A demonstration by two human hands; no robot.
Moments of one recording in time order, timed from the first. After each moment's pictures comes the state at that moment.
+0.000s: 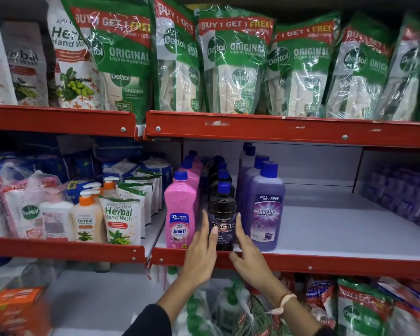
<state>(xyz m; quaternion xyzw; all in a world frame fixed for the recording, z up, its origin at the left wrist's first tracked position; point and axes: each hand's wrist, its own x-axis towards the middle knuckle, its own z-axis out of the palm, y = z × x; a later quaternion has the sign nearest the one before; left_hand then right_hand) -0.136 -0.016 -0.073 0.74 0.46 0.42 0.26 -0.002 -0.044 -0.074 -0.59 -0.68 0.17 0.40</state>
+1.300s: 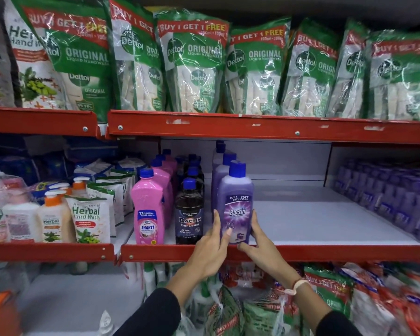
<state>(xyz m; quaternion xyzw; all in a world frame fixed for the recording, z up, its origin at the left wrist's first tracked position) -0.057 -0.038 -0.064 0.82 0.43 0.29 0.22 0.096 -0.081 -0.064 -0.62 -0.63 0.20 0.43</state>
